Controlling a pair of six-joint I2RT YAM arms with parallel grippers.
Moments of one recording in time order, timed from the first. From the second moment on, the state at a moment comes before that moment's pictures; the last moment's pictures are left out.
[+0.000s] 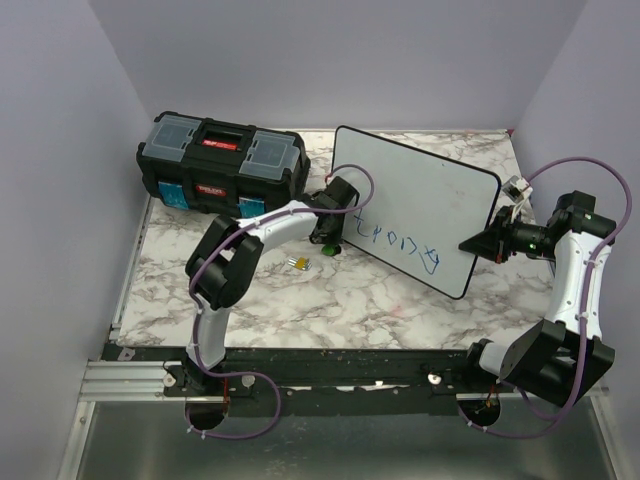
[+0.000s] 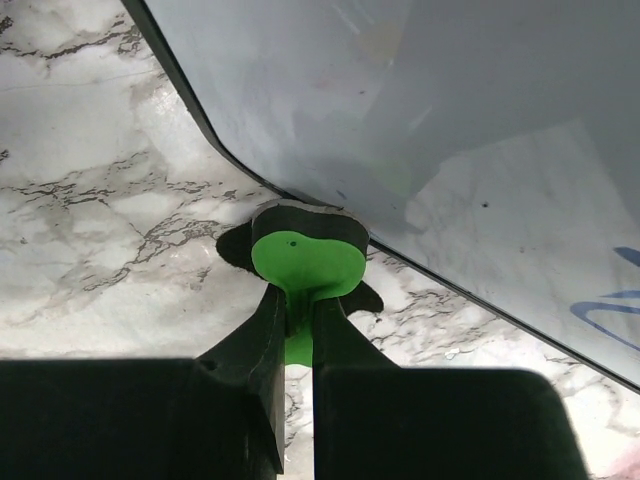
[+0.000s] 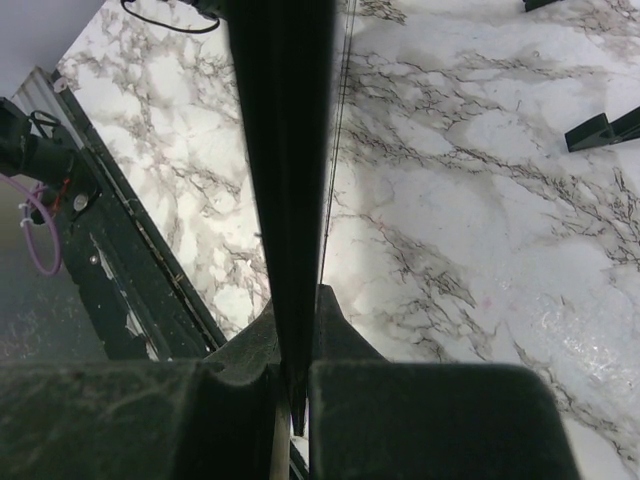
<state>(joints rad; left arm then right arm) -0.71 2.00 1.46 -0.52 -0.11 -0.46 -0.48 1.22 1.16 -1.36 -1.18 -0.98</state>
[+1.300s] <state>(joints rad) -0.78 1.95 1.47 -0.56 -0.08 -0.46 -0.47 1.20 1.18 -1.36 -1.16 -0.91</state>
